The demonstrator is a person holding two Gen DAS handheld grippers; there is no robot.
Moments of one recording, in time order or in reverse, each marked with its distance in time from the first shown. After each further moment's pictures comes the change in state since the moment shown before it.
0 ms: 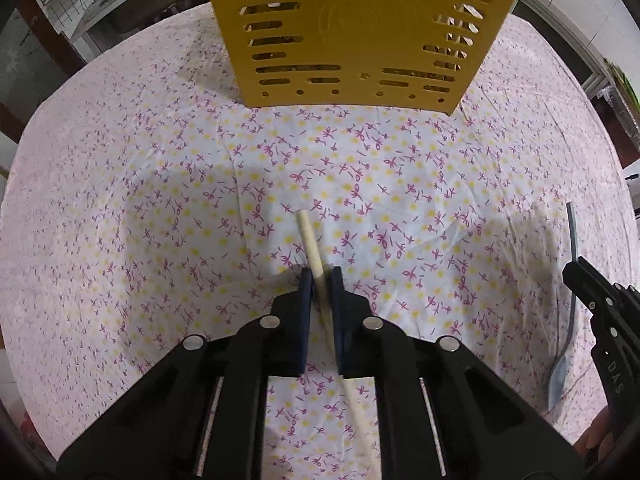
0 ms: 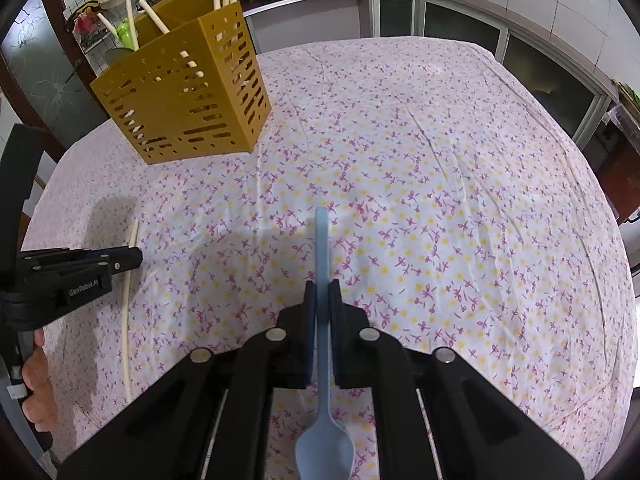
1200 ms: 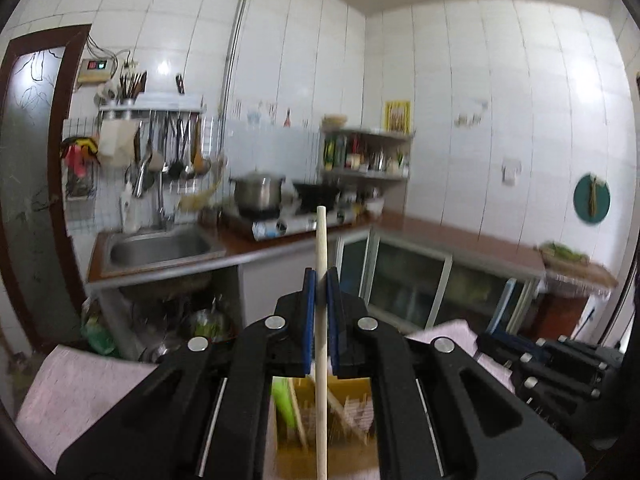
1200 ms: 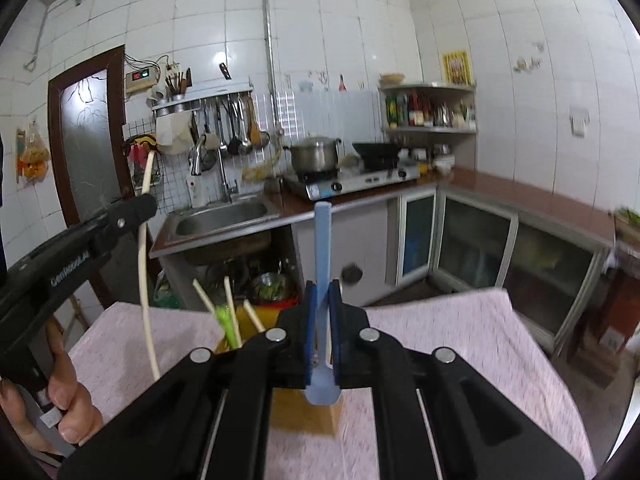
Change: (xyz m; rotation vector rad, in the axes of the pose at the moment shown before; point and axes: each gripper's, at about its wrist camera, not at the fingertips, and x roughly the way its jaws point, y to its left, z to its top) left arm -0.246 0.026 0.093 0.053 -1.105 -0.148; right arm -0.149 0.088 0.157 -0.095 -0.675 0.056
